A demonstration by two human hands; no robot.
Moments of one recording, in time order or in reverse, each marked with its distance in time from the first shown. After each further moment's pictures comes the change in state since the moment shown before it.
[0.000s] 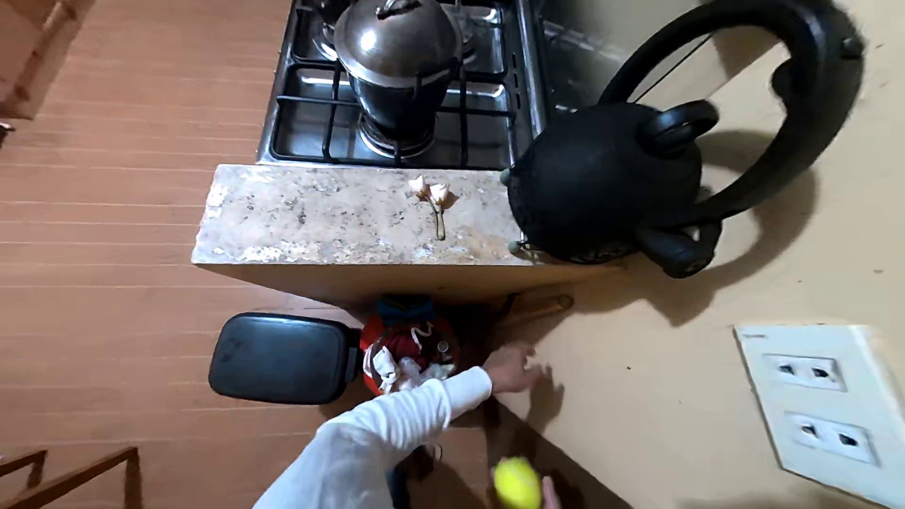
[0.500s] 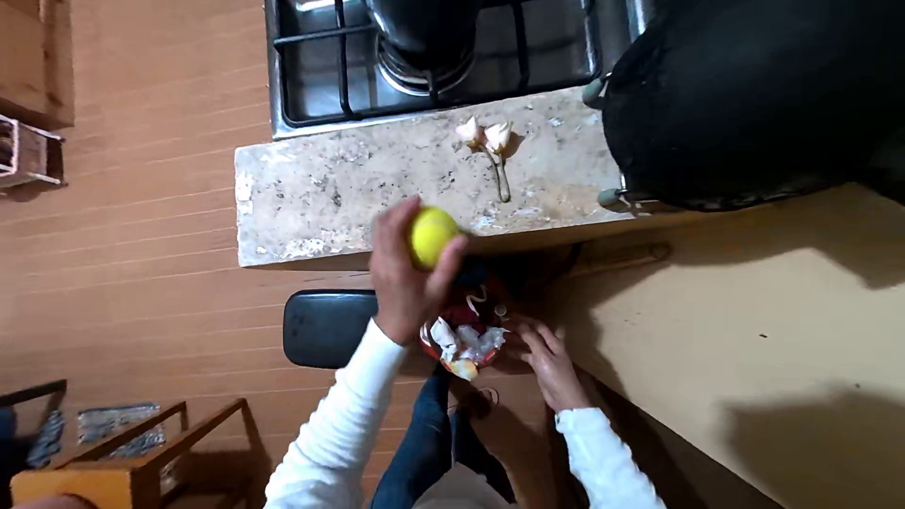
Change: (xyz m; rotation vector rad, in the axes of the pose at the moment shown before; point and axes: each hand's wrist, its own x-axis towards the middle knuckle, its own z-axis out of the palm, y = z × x) left_hand -0.162 -0.021 -0.179 0.312 1.235 0.540; right_hand 0.075 -0.040 0.171 -0.594 -0.308 -0.158
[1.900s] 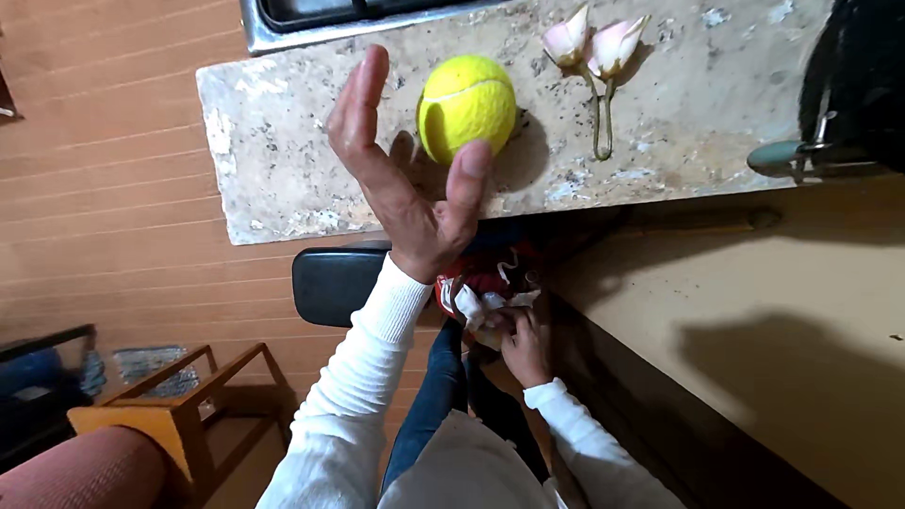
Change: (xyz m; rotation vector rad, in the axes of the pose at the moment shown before) left_hand 0.047 -0.050 0.009 -0.185 0.331 0.141; right_hand 0.010 0.078 0.058 -0.710 0.030 -0.300
